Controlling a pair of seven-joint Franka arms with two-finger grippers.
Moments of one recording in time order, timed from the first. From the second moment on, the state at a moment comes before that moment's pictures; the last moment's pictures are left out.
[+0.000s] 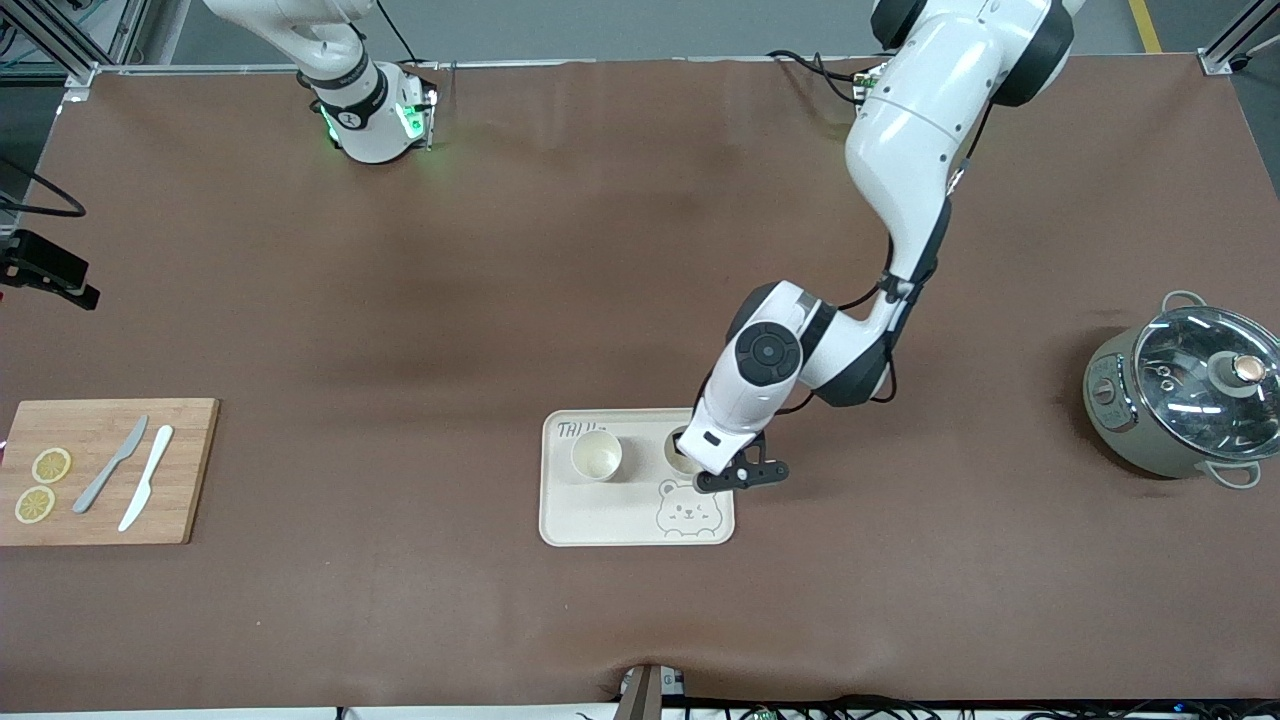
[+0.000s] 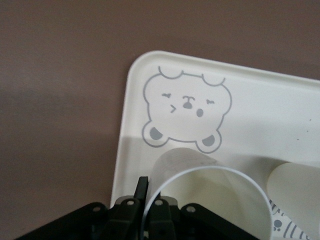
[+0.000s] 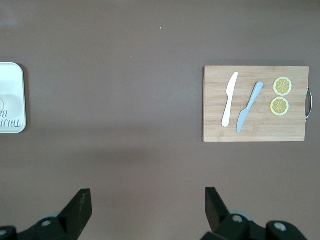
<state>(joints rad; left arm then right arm) -0.48 0.83 -0.10 -1.30 0.04 2.25 -0.74 0.00 0.10 -0.09 -1.39 0.00 1.54 -0.10</state>
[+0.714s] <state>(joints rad) -0.14 0.31 -0.15 -1.81 -0.01 2.10 -0.18 0.04 0.13 -0.09 -1.39 0.00 1.60 -0.07</state>
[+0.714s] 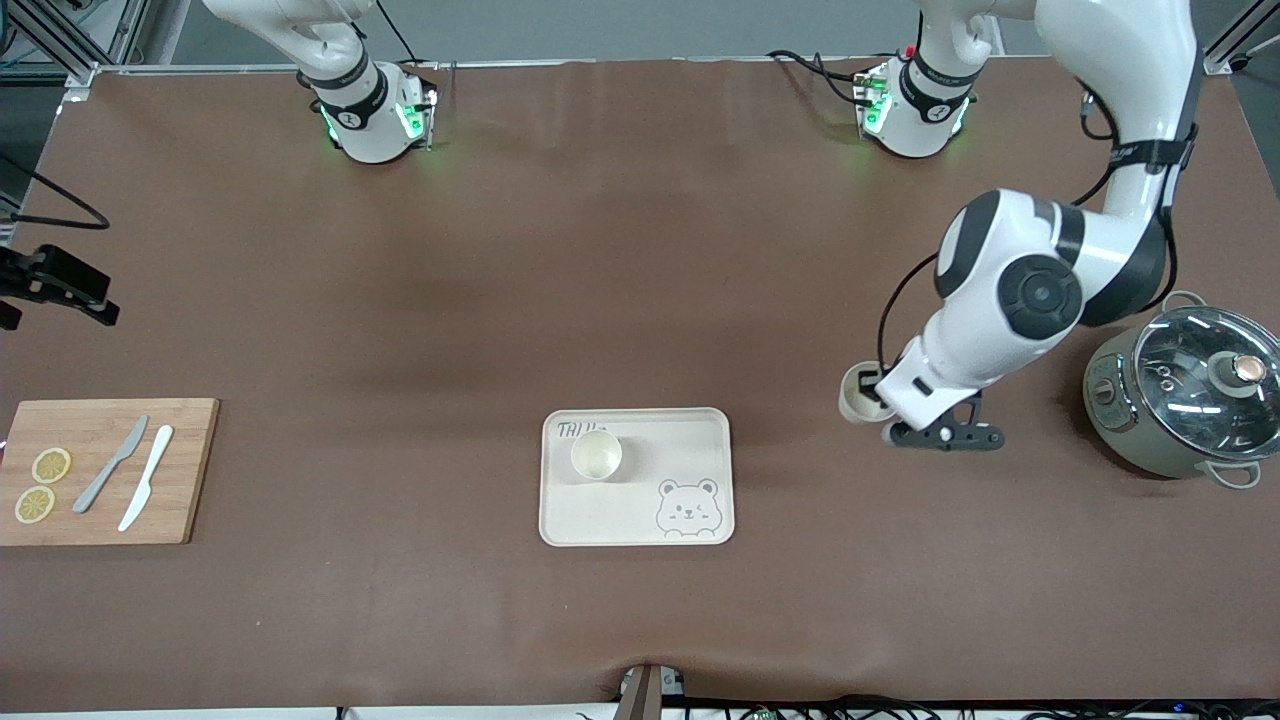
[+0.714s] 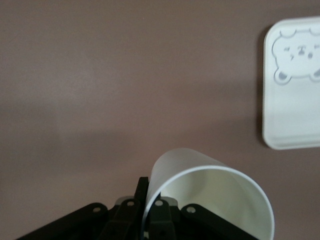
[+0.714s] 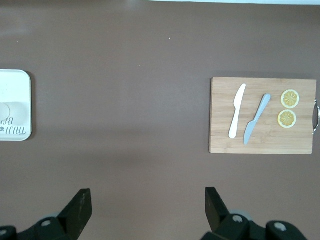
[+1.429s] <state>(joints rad) 0.08 0.17 -0.15 -2.27 -0.20 2.44 0.35 0.33 0.21 -0.08 -1.39 0.00 1.75 0.26</state>
